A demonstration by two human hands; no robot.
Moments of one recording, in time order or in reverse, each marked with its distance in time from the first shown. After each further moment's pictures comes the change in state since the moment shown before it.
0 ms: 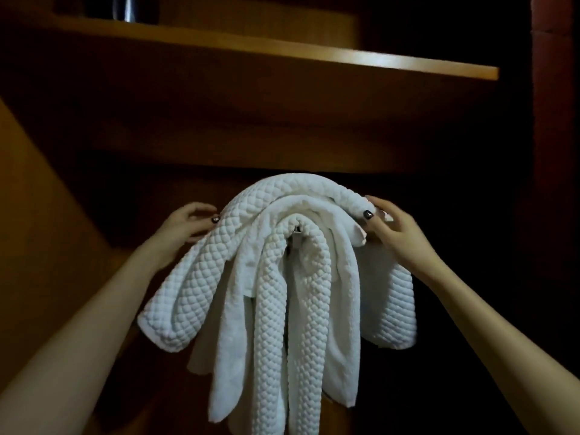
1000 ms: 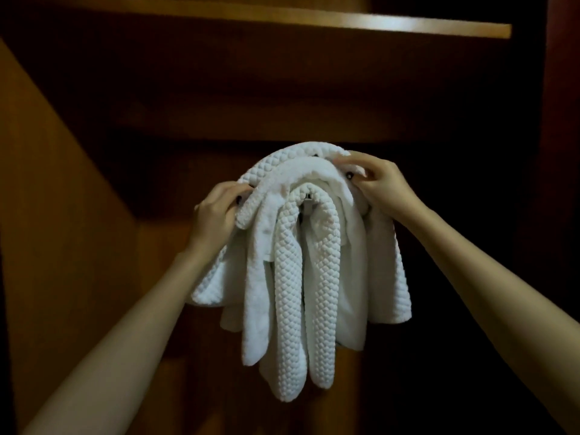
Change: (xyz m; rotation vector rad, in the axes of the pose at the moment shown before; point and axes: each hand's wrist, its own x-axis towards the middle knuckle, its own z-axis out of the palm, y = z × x) left_hand -0.035 -0.017 0.029 0.652 0.280 0.693; right_hand 0.022 -0.036 0.020 -0.133 -0.083 -0.246
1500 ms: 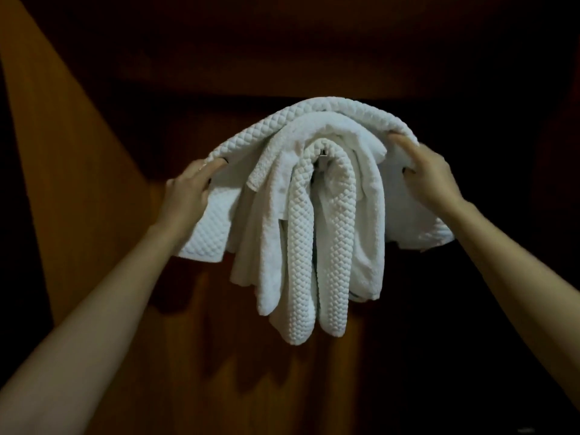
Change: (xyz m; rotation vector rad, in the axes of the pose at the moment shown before) left_hand -0.038 -0.043 -0.043 0.286 -0.166 -0.097; right_hand -0.056 0.047 -0.011 -0.488 0.115 0.071
